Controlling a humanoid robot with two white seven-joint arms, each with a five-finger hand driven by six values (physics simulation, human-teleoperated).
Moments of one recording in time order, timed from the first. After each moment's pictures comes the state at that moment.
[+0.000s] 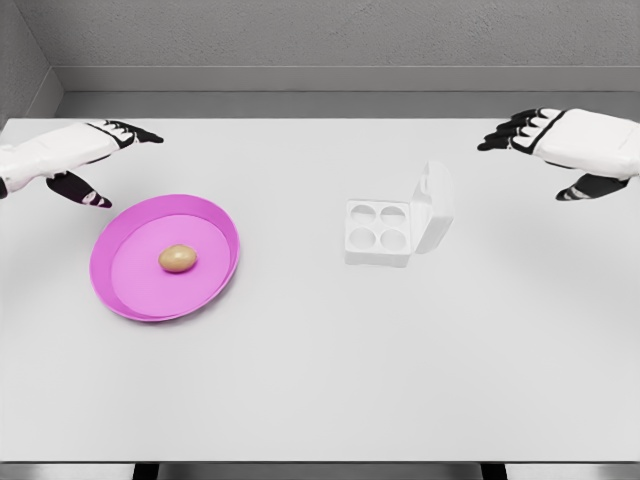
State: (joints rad) left arm -0.79 0.85 -0.79 -1.08 -0.26 -0.61 -0.28; right arm -0.56 -0.93 0.35 -1.54 0.32 -0.61 0.61
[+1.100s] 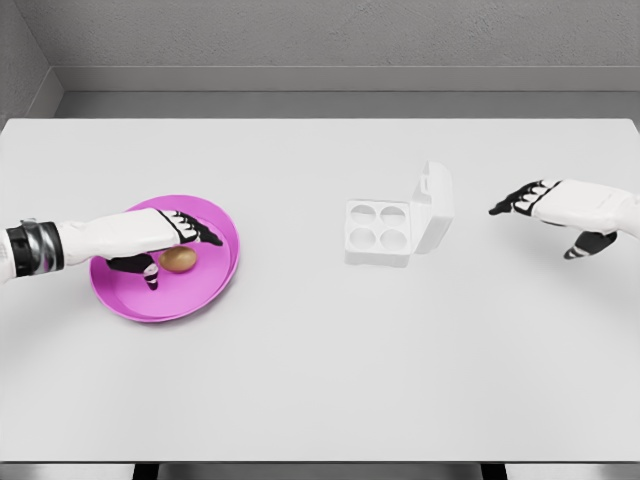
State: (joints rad) left arm -0.69 0.90 -0.96 -1.34 -0.27 -0.61 -0.30; right arm -0.49 -0.90 0.43 -1.37 0.45 -0.61 0.61
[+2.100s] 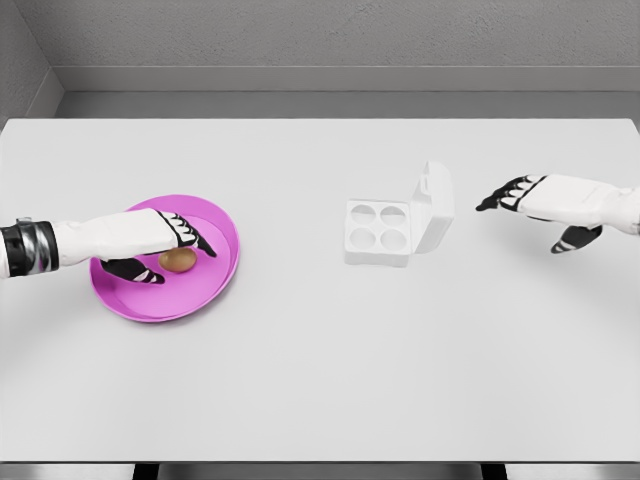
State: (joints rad) left arm -0.69 0.93 -0.96 -1.38 -0.27 -0.61 -0.30; right arm -0.54 -0.87 0.48 -1.37 0.46 -0.61 0.61
